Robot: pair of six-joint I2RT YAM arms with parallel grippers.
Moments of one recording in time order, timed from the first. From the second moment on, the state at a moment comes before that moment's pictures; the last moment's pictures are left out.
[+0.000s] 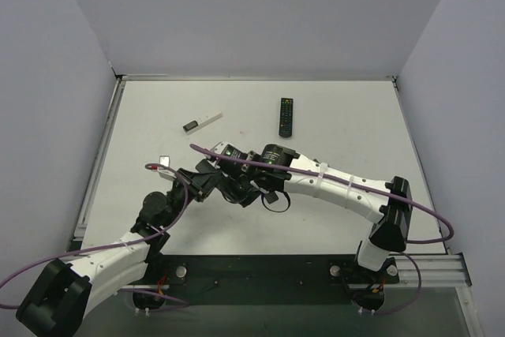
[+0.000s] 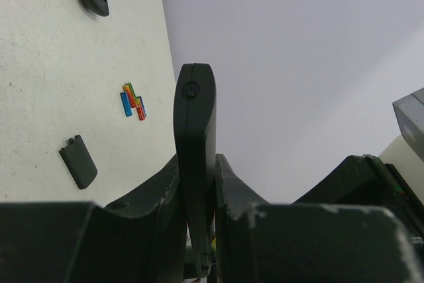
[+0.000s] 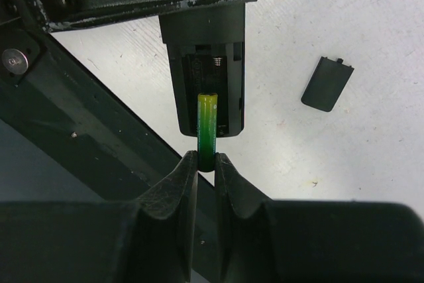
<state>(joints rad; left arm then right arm) -0.57 0.83 0.04 0.88 0.08 -1.39 1.17 1.67 1.61 -1.03 0.12 0.33</state>
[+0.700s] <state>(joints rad) -0.59 0.82 0.04 0.84 0.05 -1.38 1.15 1.70 1.61 -1.03 0.12 0.34</state>
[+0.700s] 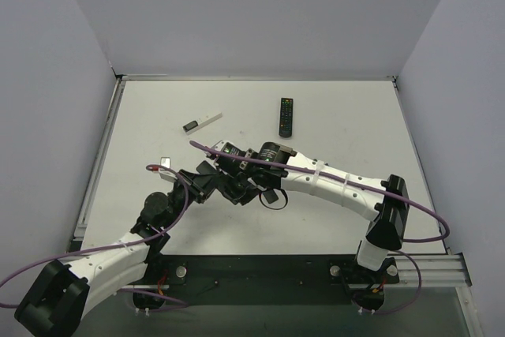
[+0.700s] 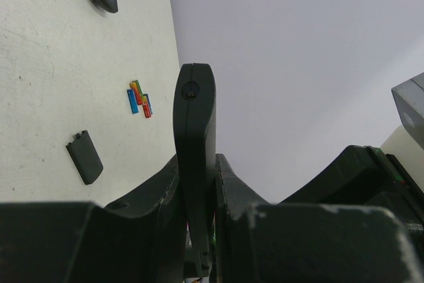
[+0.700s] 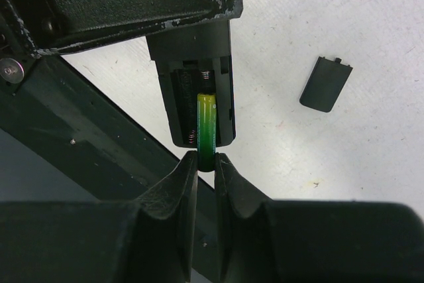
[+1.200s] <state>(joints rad) -0.61 0.79 0.04 0.74 0.02 -1.38 1.15 1.74 1.62 -1.03 0.11 0.35</state>
